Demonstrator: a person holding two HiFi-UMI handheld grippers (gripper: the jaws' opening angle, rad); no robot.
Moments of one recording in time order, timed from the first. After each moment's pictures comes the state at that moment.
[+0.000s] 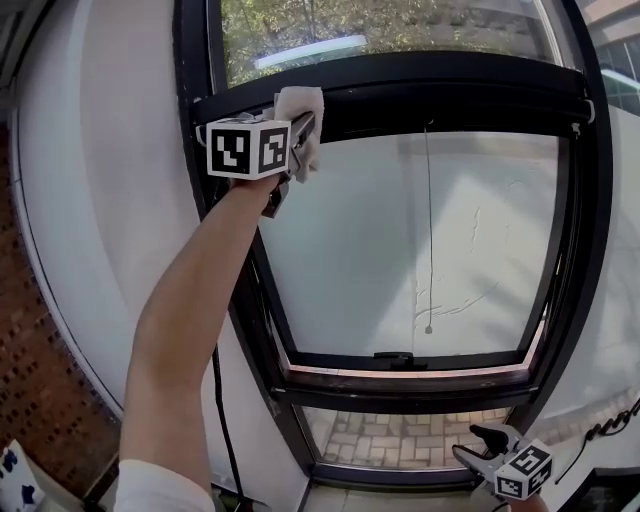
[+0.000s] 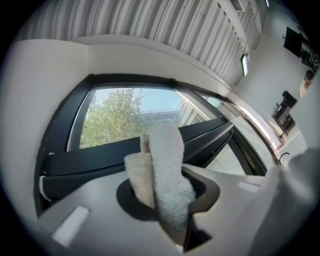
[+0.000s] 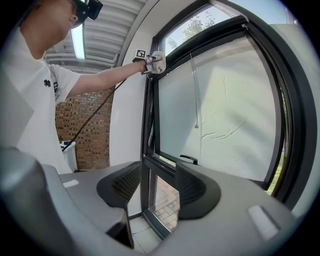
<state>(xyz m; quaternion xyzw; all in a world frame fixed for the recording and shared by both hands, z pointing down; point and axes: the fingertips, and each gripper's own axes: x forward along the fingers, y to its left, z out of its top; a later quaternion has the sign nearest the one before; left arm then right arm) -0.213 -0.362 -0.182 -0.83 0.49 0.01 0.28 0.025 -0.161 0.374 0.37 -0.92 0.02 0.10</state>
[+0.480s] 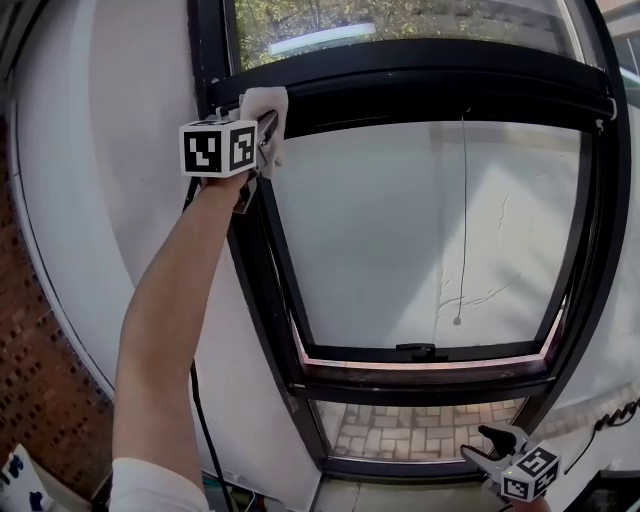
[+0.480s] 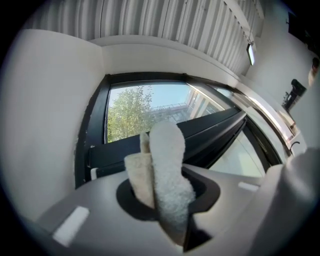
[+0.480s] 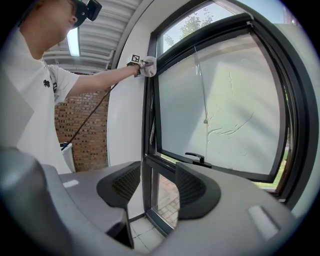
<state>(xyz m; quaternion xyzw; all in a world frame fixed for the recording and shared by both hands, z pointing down) -0.344 -0.383 -0.182 -0.79 0.55 0.00 0.28 -0.021 -0.154 0.381 0.39 -0.92 0.04 0.11</state>
